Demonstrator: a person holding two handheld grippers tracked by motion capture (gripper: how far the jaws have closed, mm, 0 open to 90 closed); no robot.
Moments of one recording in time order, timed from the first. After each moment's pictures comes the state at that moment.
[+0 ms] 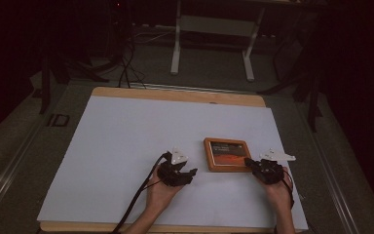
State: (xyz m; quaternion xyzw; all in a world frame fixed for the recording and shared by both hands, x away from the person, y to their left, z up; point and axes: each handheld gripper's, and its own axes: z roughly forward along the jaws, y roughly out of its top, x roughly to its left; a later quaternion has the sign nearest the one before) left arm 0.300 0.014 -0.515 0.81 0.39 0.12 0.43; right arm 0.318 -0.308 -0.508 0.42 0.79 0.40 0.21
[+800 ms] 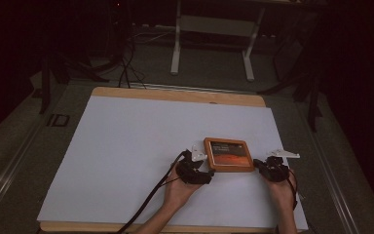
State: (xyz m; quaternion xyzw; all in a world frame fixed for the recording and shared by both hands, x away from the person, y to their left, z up) left arm 0.311 -0.029 -0.517 0.82 0.38 0.11 0.43; right arm 0.333 -0.333 -0.528 0.51 0.76 0.35 0.19
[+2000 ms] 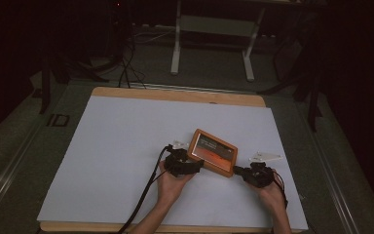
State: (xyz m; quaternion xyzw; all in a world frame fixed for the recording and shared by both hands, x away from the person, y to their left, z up) left arm 0.336 0.012 -0.525 0.74 0.50 0.05 0.46; right arm 0.318 -0.285 -0.523 0.39 0.83 0.40 0.11
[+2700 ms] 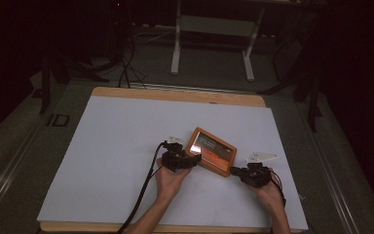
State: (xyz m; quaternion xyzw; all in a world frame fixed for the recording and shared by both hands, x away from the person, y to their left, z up) left arm 0.345 0.020 -0.523 0.72 0.51 0.03 0.47; right arm 0.320 -0.278 -0.522 0.37 0.84 0.39 0.10
